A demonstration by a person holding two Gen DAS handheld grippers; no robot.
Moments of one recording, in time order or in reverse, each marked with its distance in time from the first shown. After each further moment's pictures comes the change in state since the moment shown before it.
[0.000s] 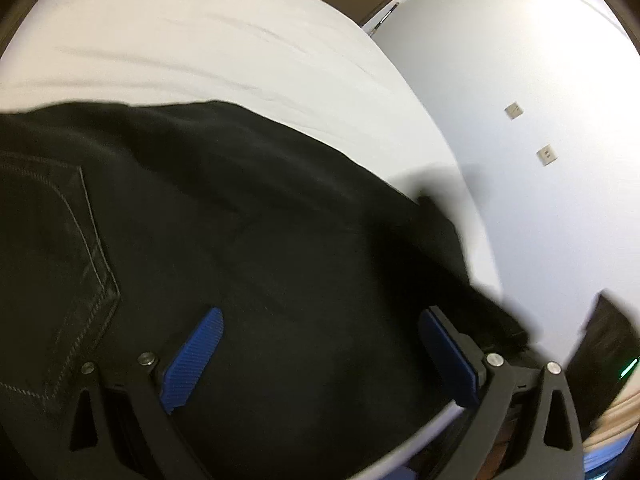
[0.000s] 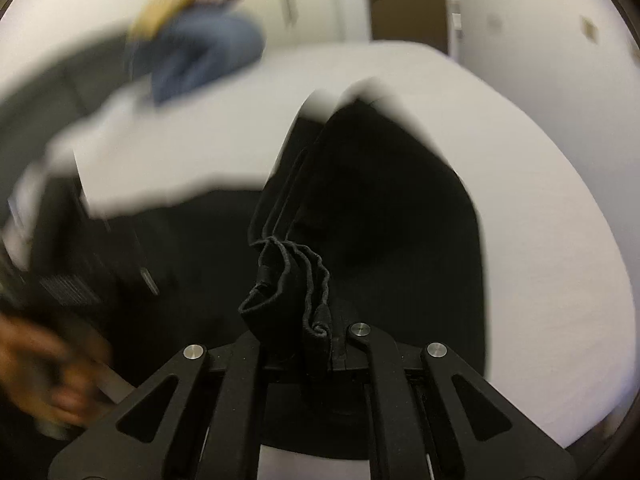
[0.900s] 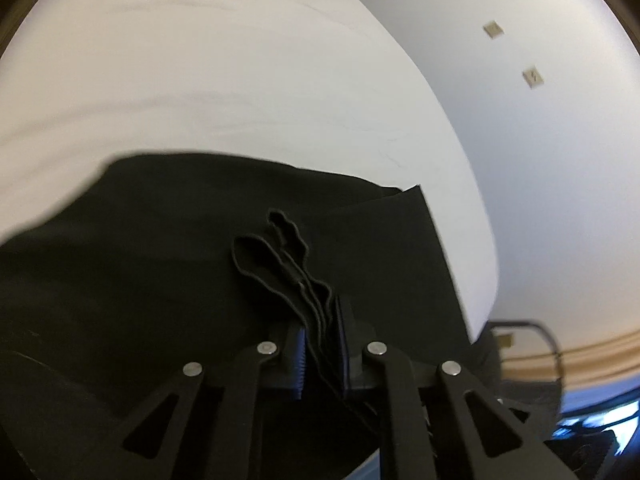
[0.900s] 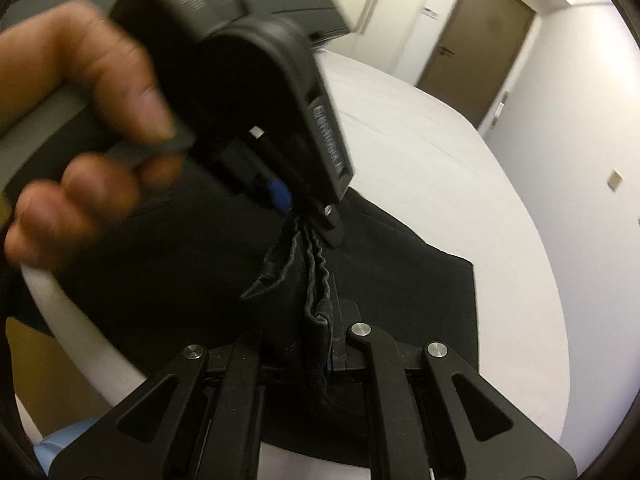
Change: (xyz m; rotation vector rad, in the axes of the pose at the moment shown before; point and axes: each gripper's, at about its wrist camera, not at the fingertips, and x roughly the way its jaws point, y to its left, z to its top) left arm 0.022 -0.025 0.071 0.225 0.301 0.020; right arm -0.024 0.105 -0.012 -0.377 -0.068 -0.114
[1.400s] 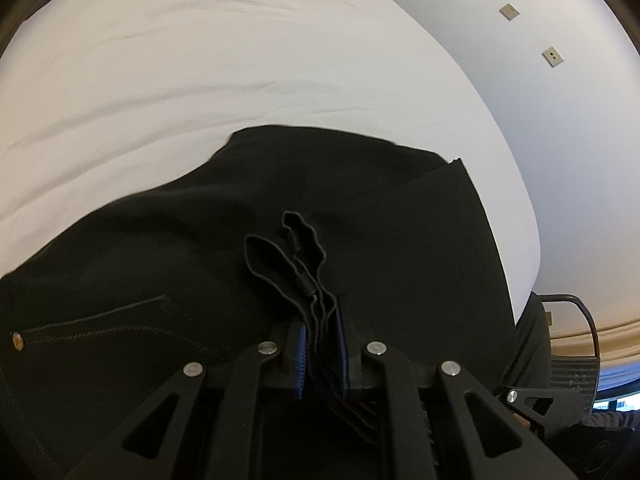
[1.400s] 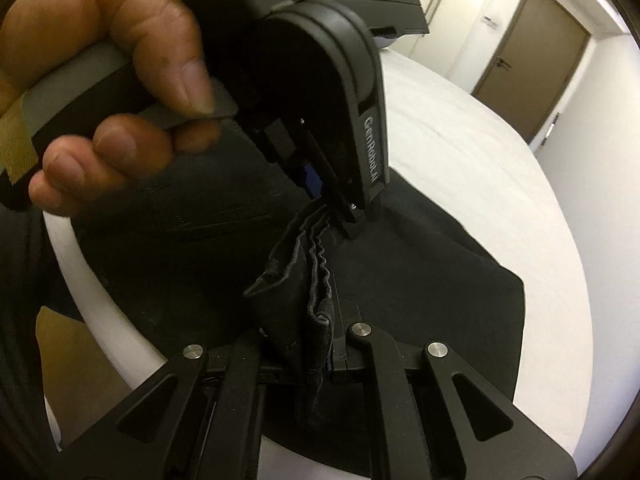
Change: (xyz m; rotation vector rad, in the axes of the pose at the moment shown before) left arm -0.010 0.042 -0.015 0.015 0.028 0.116; right arm 0.016 0.058 0.016 -0.114 0.043 0.135
